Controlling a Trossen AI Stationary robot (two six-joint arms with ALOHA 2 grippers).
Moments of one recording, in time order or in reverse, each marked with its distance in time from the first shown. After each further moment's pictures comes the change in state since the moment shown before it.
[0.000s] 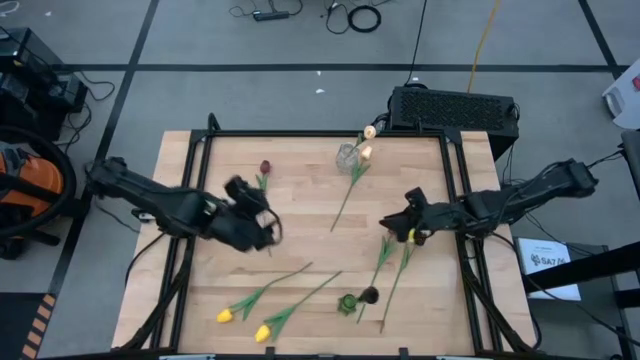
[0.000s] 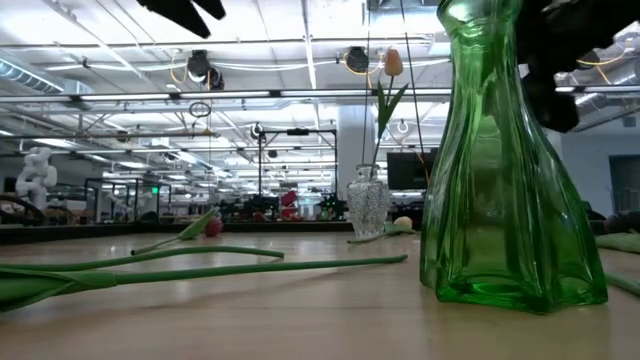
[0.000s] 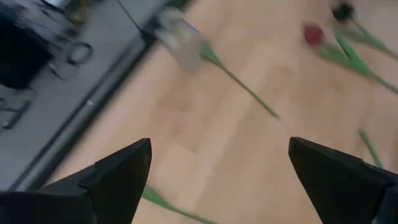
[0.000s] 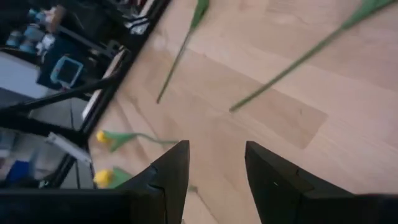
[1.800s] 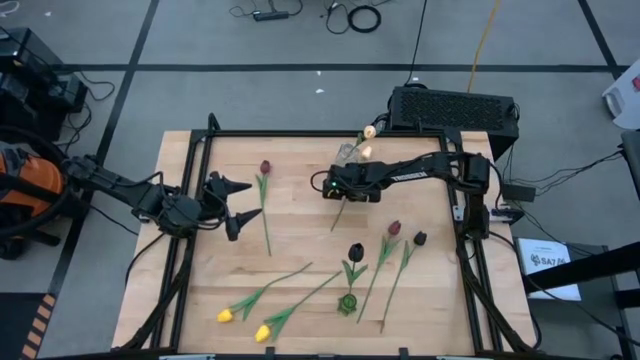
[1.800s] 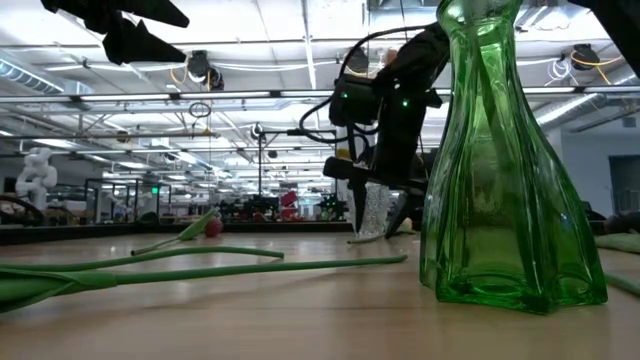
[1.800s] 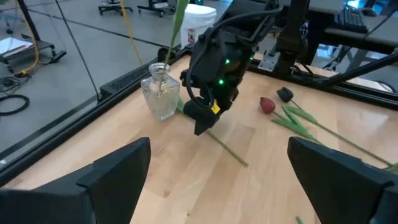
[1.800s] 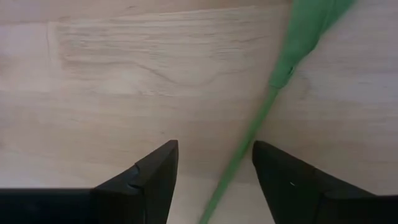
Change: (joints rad) left arm -0.003 -0.587 -0.669 0.709 0.029 0.253; right arm -0.504 1.110 0.684 -0.307 -0.217 0.167
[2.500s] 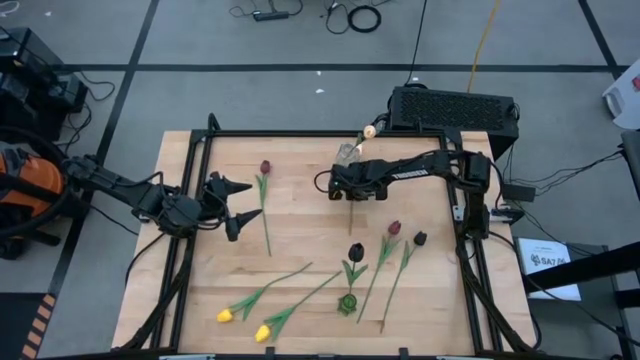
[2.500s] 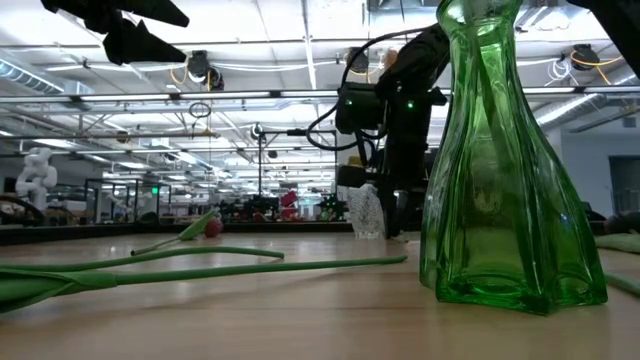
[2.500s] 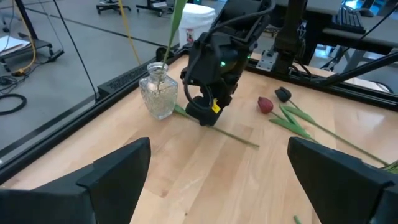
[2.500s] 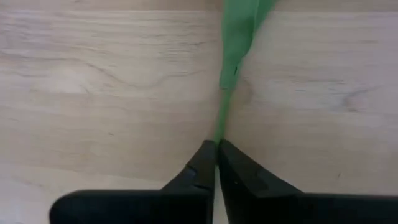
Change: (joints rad) left arm 0.000 0.000 0.000 0.001 0.005 -0.004; right arm -0.018 -0.010 -0.005 -0.117 0.056 -0.052
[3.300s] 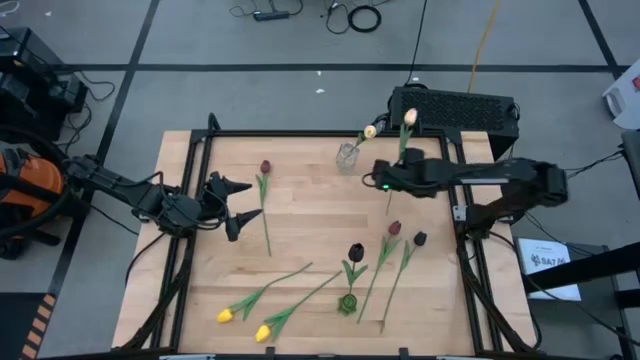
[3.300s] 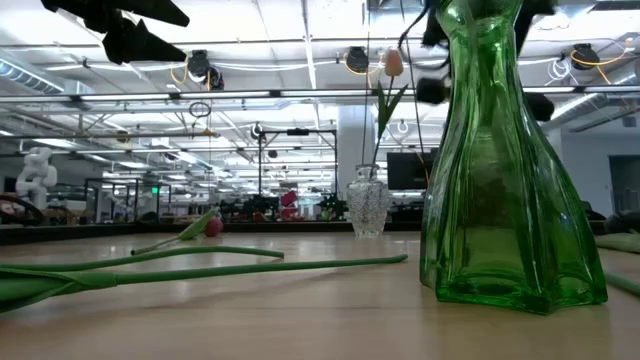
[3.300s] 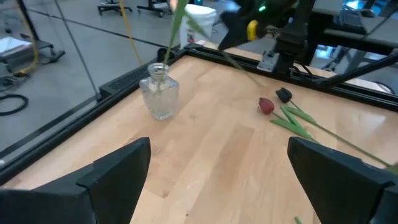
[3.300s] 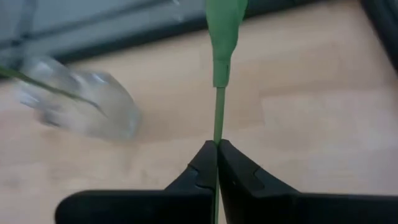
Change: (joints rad) left arm 0.000 0.000 0.001 0.000 -0.018 0.003; right arm 0.089 -0.670 -0.239 -0.268 0.462 0.235
